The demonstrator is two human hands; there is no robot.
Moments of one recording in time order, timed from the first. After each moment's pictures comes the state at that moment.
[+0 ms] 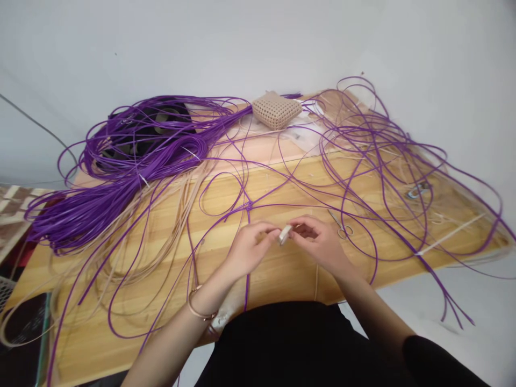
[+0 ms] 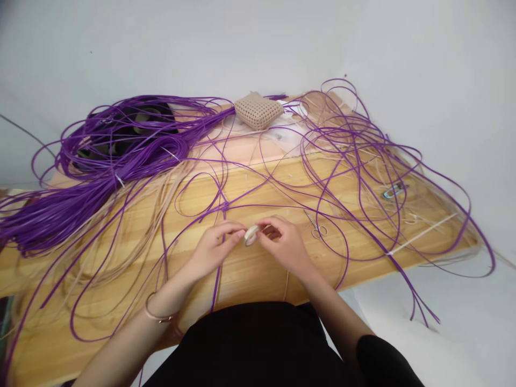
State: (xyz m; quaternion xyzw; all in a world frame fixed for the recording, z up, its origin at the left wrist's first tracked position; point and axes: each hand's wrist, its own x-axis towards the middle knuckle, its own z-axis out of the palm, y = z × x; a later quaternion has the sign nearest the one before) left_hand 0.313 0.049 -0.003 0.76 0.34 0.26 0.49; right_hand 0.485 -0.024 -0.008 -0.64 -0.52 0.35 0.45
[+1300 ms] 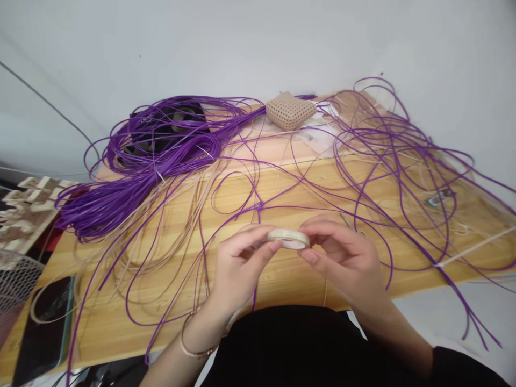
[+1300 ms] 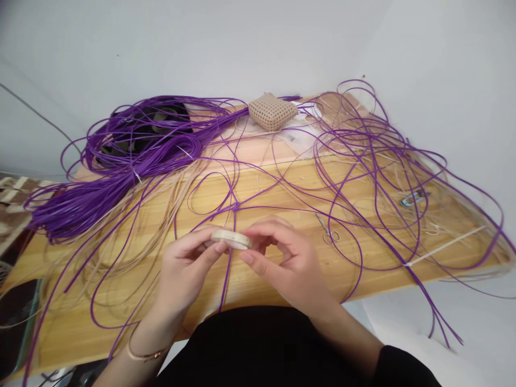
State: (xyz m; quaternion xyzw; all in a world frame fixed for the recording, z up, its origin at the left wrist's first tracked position) left_hand 0.293 0.012 0.059 0.56 0.37 0.43 0.60; right_hand 0.451 -0.038 0.060 -0.47 -0.55 0.37 0.58
